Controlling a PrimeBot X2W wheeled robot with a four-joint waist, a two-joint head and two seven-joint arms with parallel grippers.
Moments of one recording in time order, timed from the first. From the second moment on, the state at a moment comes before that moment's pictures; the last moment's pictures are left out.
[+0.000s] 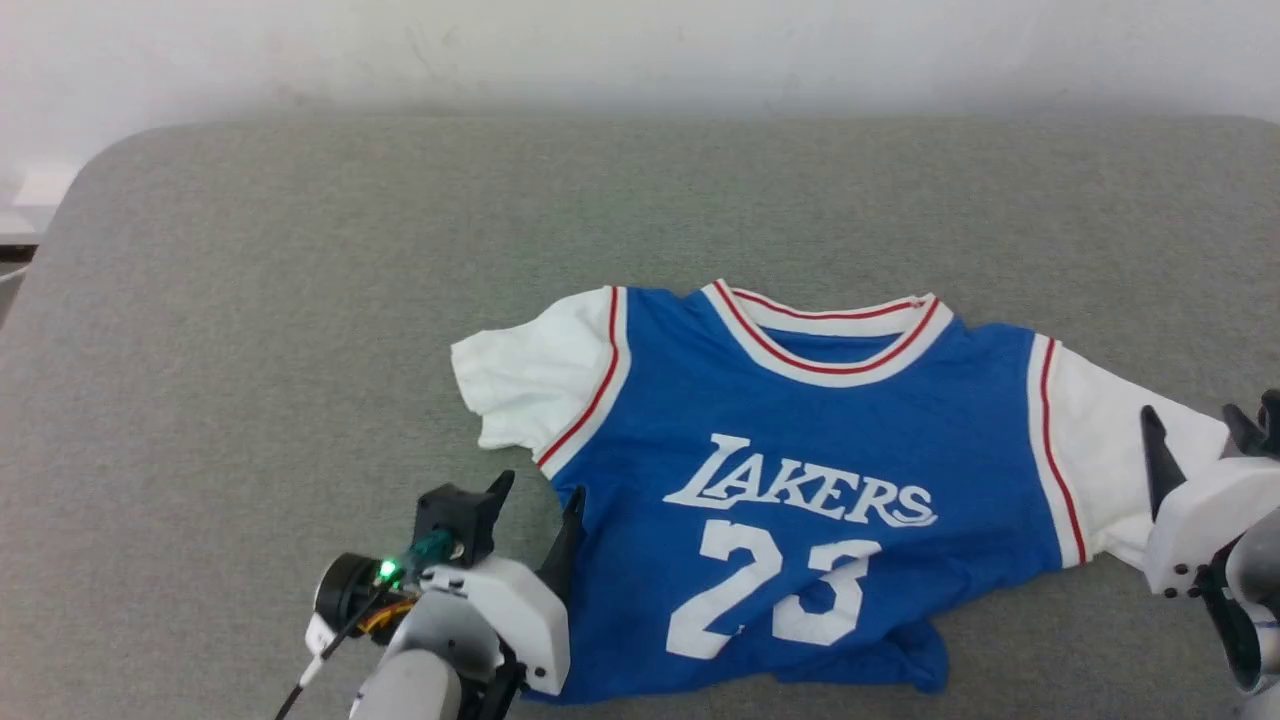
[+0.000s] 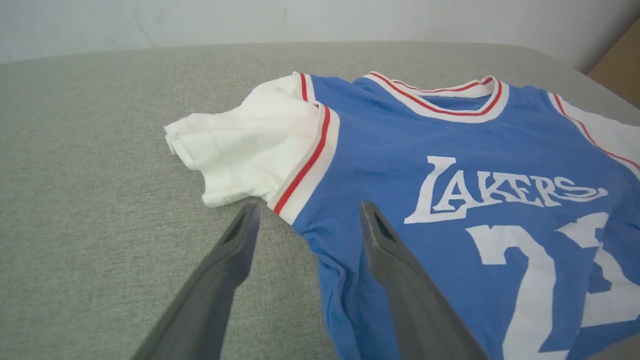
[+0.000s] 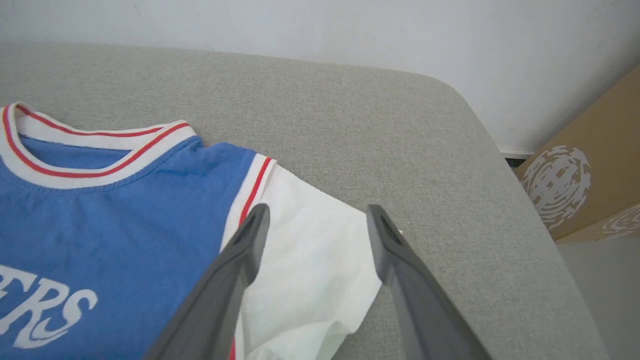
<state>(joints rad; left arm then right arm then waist) -0.13 0.07 -0.23 0.27 -0.16 -0.07 0.01 -0.21 -0.20 -0.24 0.26 0.04 0.13 0.24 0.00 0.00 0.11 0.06</state>
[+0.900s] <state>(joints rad) -0.29 0.08 -0.22 0.48 -0.20 -0.03 0.27 -0.07 -0.12 -0.22 0.03 0.06 0.13 0.27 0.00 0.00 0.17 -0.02</state>
